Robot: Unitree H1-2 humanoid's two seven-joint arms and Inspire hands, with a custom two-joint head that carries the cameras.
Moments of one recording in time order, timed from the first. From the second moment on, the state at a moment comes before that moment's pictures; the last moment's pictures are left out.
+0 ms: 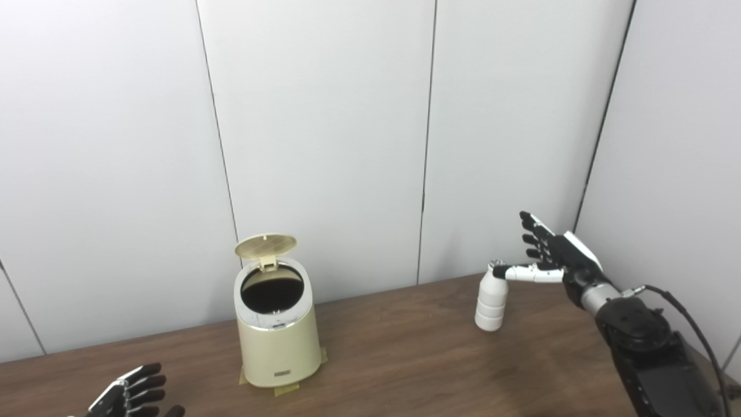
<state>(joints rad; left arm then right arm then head) -0.19 0.17 0.07 0.09 0.08 -0.09 -0.02 -0.41 -0.56 -0.23 0.17 -0.02 0.29 0.16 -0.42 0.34</state>
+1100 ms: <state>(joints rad) -0.19 0.17 0.06 0.02 0.07 -0.02 -0.04 -0.41 -0.47 -0.23 0.50 0.01 0.09 0.03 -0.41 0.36</state>
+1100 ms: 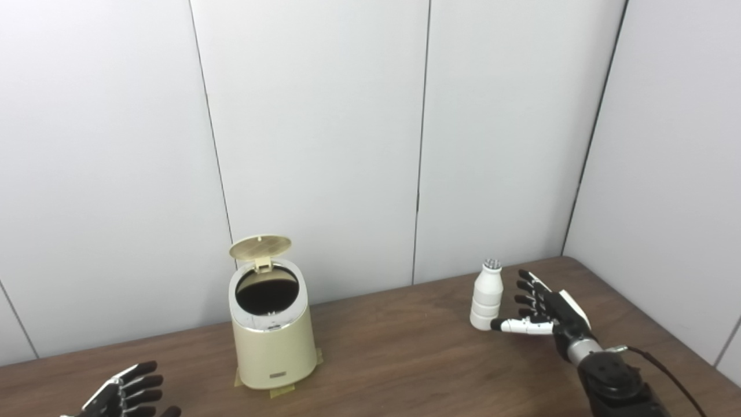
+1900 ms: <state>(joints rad) -0.19 0.17 0.05 -0.02 0.08 0.01 -0.05 -0.44 -0.45 -0.19 0.53 0.00 0.05 0.00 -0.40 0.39</state>
